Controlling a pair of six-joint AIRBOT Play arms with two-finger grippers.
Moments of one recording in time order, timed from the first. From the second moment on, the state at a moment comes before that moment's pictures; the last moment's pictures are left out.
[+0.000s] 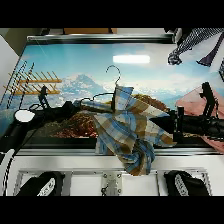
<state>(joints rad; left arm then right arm) 0.03 -0.96 0.68 0.70 -0.87 -1.50 -0.29 -0.67 0.72 -0.32 1.51 0.48</state>
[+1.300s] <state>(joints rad) -0.03 -1.15 1.81 1.20 -1.50 -1.46 -0.08 -0.65 0.78 -0.17 1.51 0.55</state>
